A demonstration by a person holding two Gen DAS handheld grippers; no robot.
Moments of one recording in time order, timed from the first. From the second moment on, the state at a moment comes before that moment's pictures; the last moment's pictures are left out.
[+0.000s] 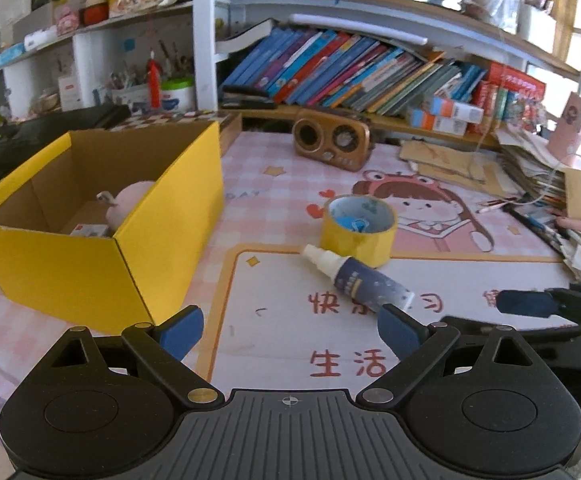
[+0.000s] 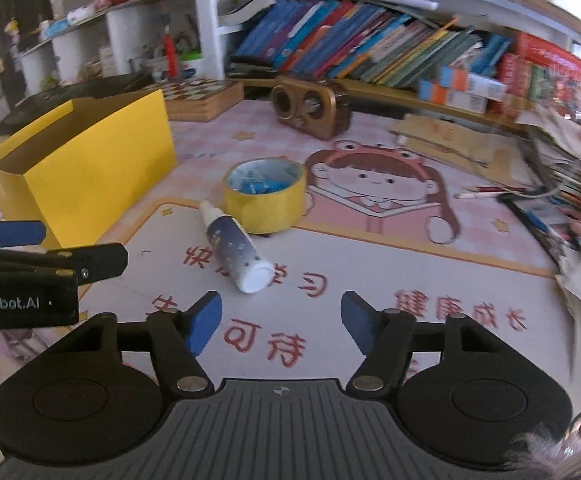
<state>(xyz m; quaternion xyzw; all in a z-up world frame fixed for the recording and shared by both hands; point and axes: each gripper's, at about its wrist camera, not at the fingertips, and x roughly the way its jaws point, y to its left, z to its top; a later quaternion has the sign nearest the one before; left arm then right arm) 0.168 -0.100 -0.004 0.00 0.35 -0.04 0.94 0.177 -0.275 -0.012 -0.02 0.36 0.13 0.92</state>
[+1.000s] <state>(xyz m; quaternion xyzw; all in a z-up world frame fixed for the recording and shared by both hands) 0.182 -0.094 -0.009 0.01 0.37 0.01 0.93 0.286 -0.230 -0.051 -0.13 0.42 0.31 0.84</state>
